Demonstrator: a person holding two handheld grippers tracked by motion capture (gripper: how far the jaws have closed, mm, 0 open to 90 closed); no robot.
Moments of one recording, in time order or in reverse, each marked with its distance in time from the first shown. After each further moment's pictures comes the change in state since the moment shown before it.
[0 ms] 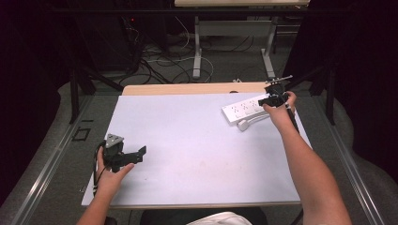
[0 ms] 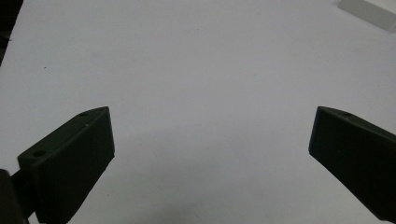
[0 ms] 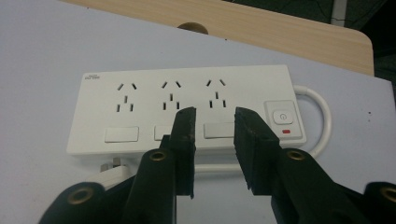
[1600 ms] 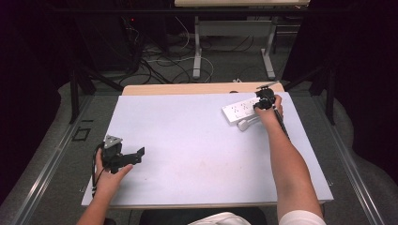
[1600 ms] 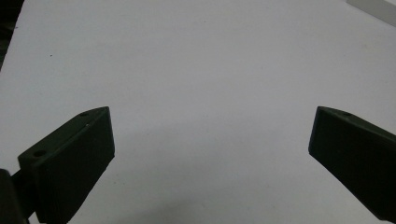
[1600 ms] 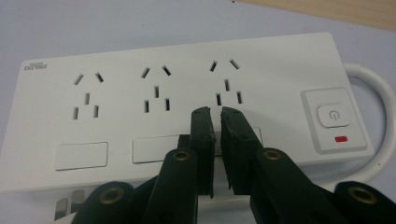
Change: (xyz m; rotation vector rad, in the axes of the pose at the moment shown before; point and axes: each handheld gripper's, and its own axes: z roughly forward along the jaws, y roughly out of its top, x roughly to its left) left arm 0.003 -0.004 -0.001 0.015 0.013 -0.024; right arm 0.003 -0.009 0.065 0.095 -0.015 0.054
